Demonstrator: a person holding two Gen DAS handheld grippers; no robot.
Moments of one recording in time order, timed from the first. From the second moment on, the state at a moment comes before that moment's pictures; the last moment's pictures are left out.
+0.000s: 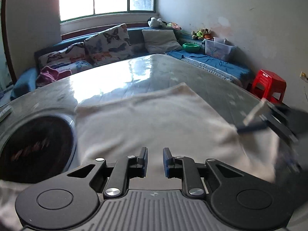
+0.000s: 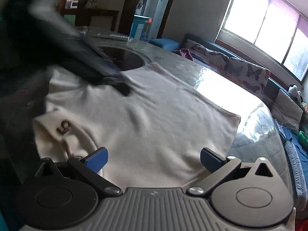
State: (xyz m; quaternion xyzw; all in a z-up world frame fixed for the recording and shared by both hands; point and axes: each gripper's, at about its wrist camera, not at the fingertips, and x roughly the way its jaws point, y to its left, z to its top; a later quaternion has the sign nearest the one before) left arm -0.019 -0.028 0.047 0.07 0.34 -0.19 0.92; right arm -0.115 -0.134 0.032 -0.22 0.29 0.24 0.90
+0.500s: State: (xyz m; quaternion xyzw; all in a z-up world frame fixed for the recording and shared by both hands) left arm 0.030 -0.046 0.023 0.08 0.37 -0.18 0.91; right arm -0.122 -0.110 0.026 -0.24 0.28 0.28 0.89
